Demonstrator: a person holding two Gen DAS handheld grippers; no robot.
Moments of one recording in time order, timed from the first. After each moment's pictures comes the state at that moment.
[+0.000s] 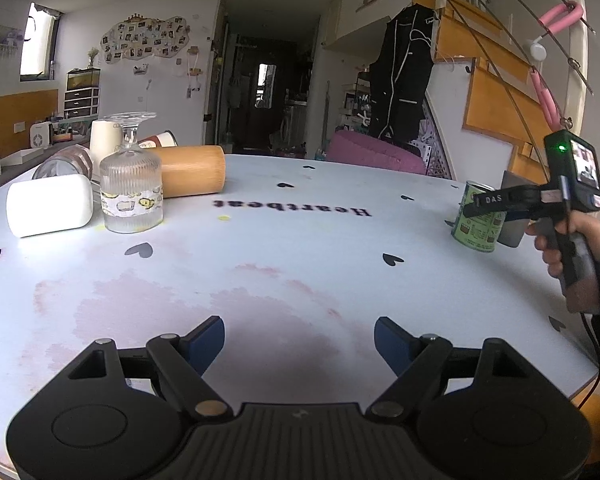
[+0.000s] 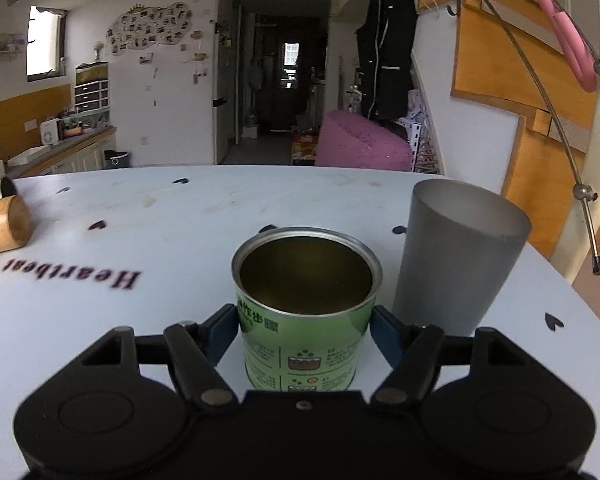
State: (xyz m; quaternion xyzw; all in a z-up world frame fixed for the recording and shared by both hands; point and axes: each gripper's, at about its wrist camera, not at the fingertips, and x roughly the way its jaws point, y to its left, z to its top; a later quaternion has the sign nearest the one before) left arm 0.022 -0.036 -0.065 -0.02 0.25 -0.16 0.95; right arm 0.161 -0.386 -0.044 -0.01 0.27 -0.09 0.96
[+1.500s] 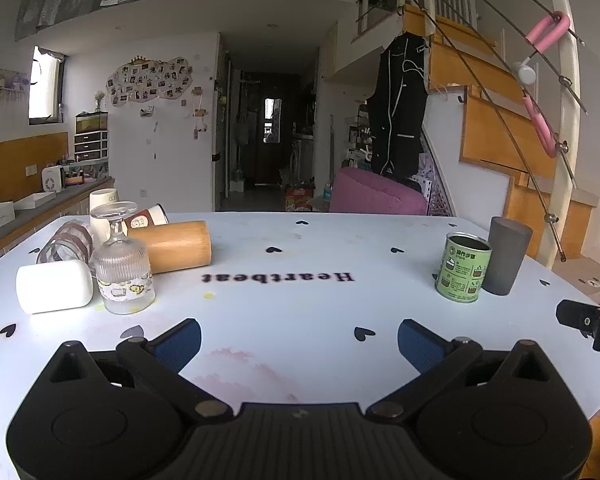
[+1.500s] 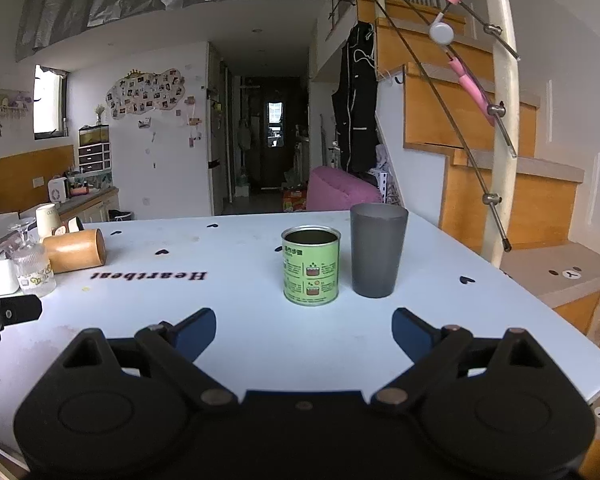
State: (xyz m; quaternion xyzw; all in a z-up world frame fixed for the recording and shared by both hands) left arm 0.012 -0.081 -0.004 0.00 0.20 -0.14 0.97; right arm -0.047 -0.344 -0.004 0.02 0.18 -0.10 0.98
